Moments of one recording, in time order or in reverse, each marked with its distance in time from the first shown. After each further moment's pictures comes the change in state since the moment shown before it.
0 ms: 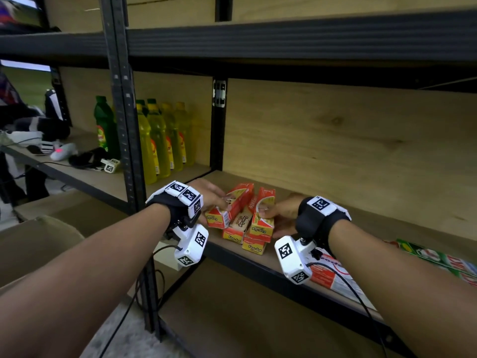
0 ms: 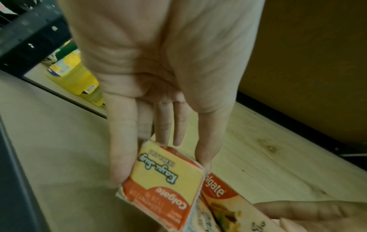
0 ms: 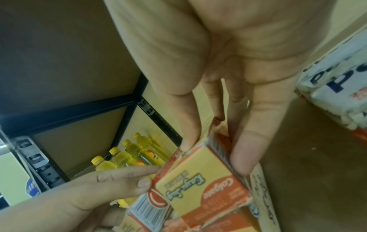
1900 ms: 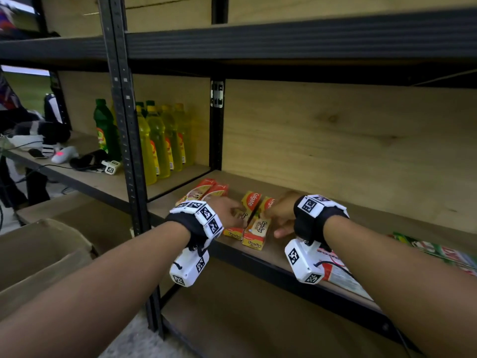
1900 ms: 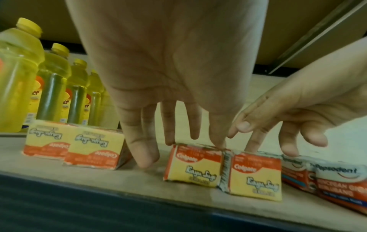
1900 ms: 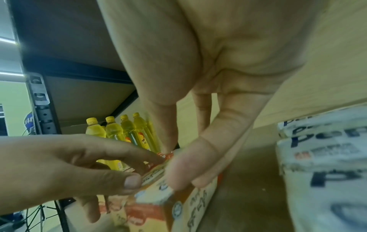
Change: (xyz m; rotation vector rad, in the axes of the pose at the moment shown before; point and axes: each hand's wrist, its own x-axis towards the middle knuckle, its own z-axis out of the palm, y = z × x) left_hand -0.008 -0.003 0.050 0.620 0.041 0.356; right_hand 0.010 0.009 -0.004 -0.212 0.139 -0.087
